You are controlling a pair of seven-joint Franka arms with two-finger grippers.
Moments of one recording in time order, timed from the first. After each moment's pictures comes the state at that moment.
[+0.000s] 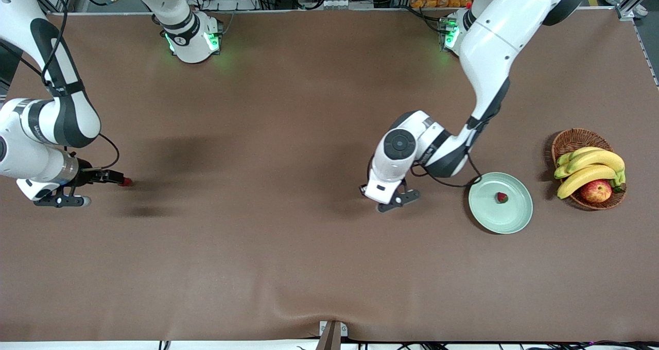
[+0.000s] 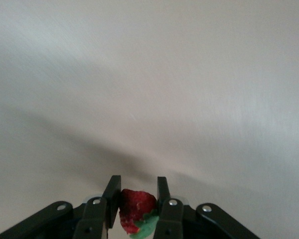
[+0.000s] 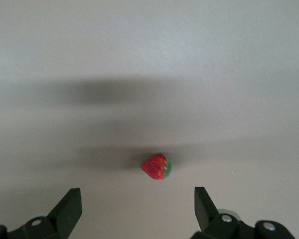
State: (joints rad) left arm -0.22 0.73 -0.40 -1.62 0.37 2.32 -1.16; right arm -0.49 0.40 0.26 -1.95 -0.21 2.21 -0.09
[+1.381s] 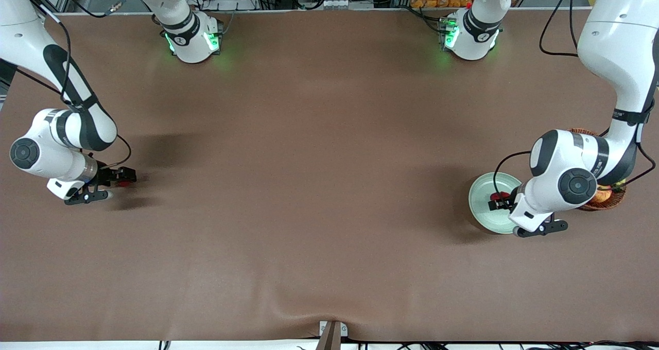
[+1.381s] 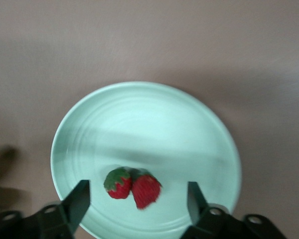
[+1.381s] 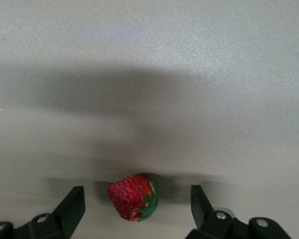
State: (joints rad) left arm 0.30 0.61 -0.42 -1.70 0.39 2.14 -0.45; right arm -0.57 0.54 0.26 -2.04 -0.28 2.44 -0.29
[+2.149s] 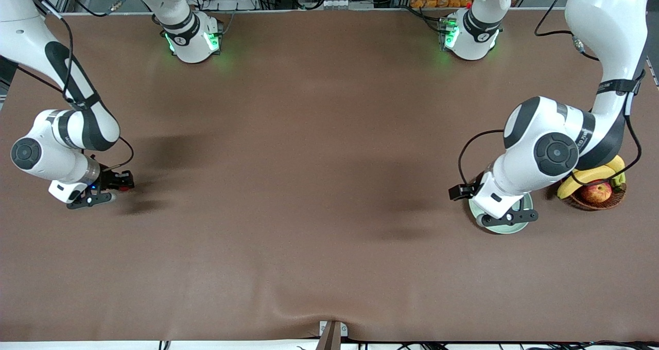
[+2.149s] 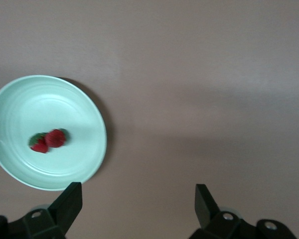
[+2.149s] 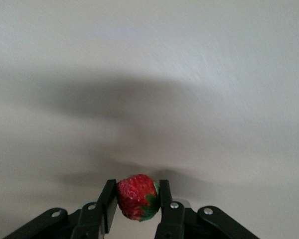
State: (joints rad) left arm 0.28 0.52 -0.65 -1.61 0.30 1.99 -0.56; right arm -0.57 0.51 0.35 -2.02 -0.28 2.45 -0.30
